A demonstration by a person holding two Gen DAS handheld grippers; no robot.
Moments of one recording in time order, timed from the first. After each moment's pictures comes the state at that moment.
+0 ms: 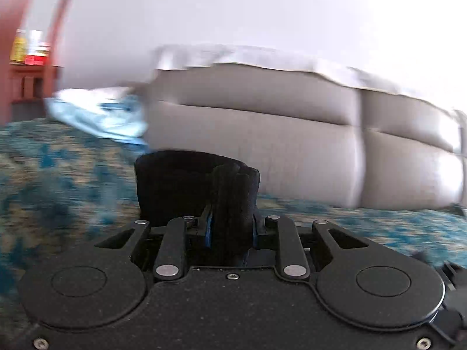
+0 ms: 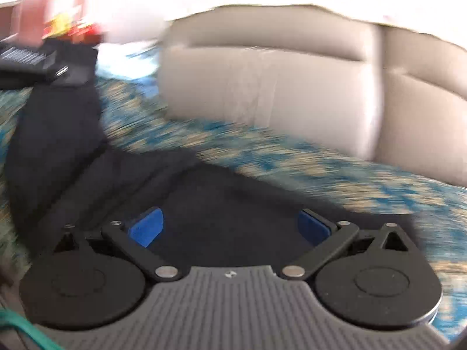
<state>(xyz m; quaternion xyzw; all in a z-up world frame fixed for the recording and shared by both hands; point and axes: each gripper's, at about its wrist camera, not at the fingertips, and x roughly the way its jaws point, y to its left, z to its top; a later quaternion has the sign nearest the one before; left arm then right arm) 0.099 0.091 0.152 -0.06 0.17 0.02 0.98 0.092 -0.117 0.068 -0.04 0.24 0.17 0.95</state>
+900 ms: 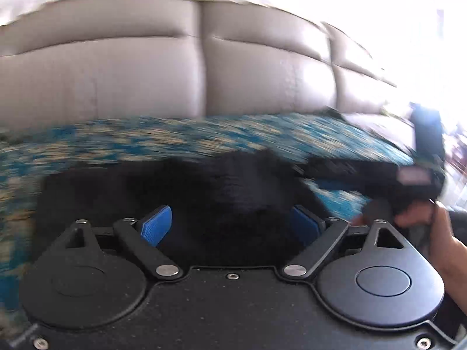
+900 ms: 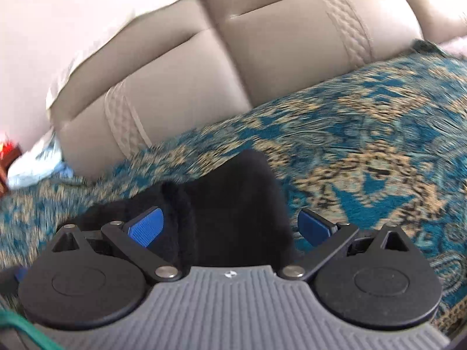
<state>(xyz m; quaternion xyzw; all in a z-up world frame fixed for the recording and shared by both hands) 0.070 -0.032 0.101 0.00 0.28 -0.23 0.93 0.086 -0.264 0.049 0.21 0.29 0.05 0.93</state>
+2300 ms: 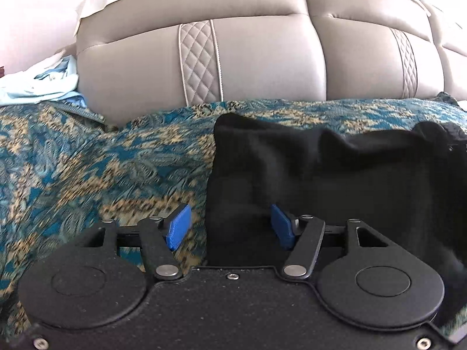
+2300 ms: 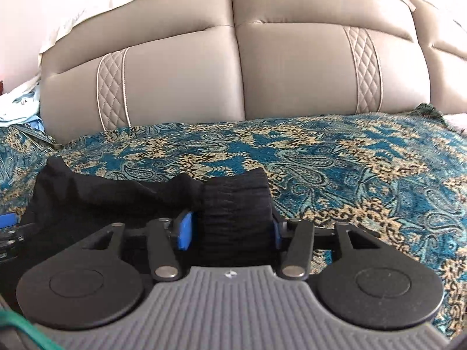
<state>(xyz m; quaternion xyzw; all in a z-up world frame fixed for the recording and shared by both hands) 0.133 0.008 0.040 0.06 0.30 -0.03 0.95 0.111 -0.245 0.057 0.06 0.29 0.01 0.95</state>
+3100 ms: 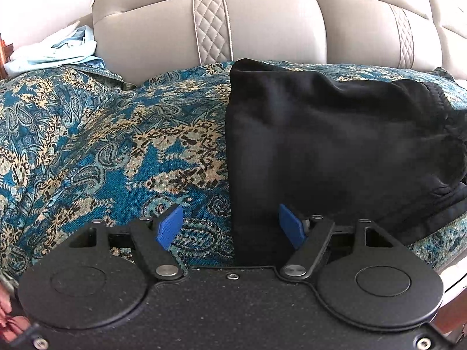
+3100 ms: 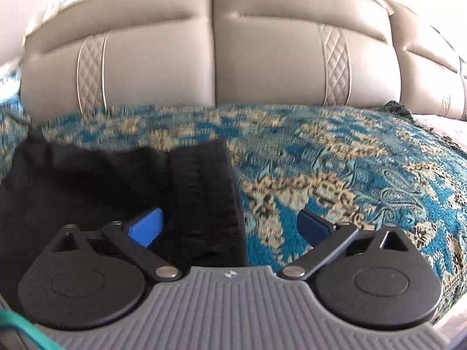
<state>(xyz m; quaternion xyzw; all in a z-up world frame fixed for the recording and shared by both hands) 0.060 0.026 0.038 0.06 0.36 -0.01 0.93 0.075 -0.253 0.053 0.04 0.29 -0.04 0.95</state>
